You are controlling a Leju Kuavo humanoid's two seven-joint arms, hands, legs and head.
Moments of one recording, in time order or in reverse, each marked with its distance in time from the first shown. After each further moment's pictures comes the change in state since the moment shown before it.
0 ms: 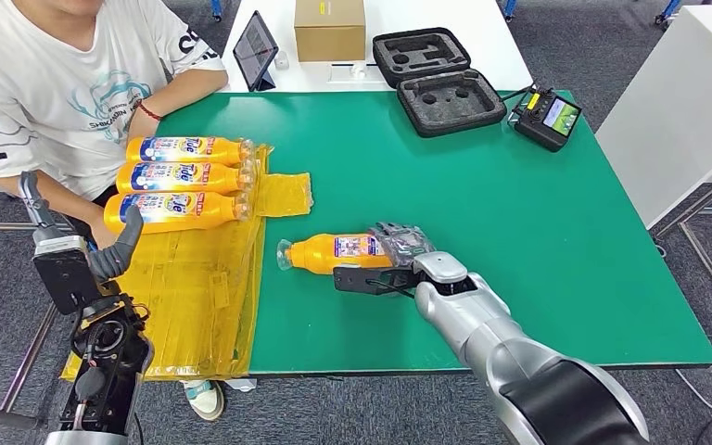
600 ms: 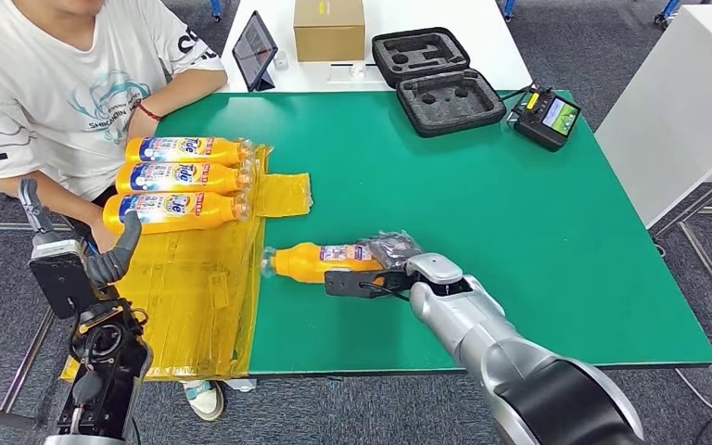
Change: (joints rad) left arm 0.019 0.011 0.002 0.000 0.035 -0.016 0.000; right arm 0.000 0.028 -0.020 0.009 -0.070 -0.073 -0.169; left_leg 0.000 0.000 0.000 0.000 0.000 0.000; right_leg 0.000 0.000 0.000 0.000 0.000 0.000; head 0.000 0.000
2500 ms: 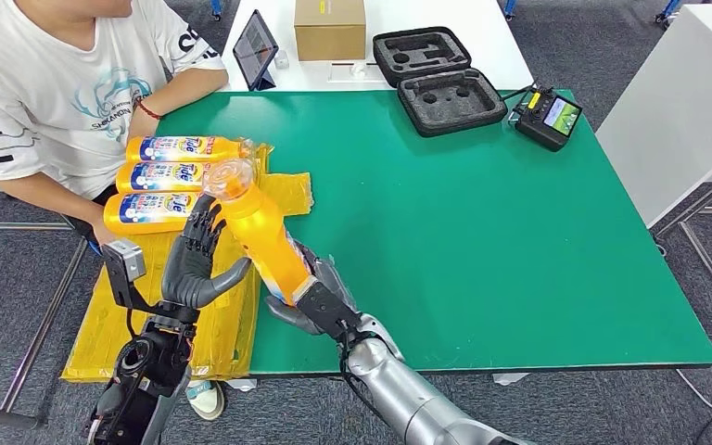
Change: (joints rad) left arm 0.032 0.000 -0.219 0.039 0.362 -0.766 0.226; right arm 0.297 0.157 0.130 -0.239 -0.893 -0.153 -0.418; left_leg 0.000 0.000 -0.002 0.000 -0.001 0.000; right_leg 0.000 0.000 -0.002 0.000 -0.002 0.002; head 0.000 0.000
